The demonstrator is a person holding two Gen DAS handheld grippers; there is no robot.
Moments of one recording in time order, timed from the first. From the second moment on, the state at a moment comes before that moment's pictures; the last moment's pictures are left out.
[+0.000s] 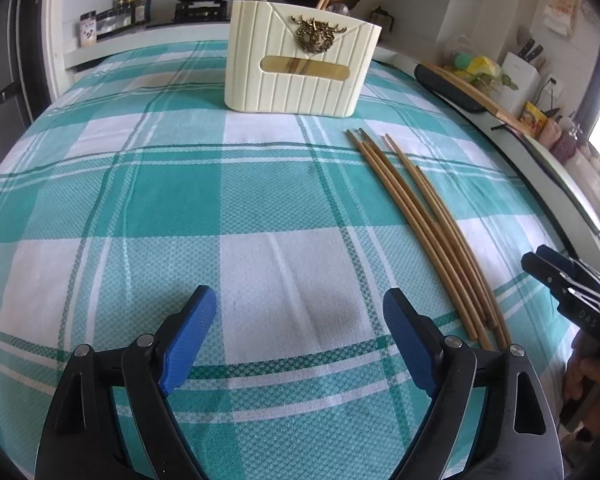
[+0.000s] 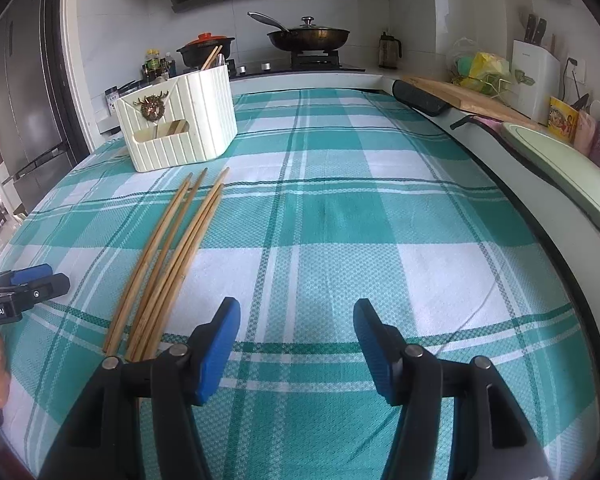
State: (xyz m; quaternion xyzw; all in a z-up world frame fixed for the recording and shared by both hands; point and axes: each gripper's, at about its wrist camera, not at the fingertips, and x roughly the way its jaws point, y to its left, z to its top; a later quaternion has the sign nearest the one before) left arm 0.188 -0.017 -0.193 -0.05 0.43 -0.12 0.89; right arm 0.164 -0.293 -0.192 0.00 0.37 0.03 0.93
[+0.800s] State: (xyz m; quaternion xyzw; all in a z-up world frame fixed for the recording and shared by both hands) left arm 0.214 -0.075 -0.182 -0.05 0.43 -0.14 0.89; right arm 0.166 -0.288 -0.194 -0.02 0.37 0.02 0.93
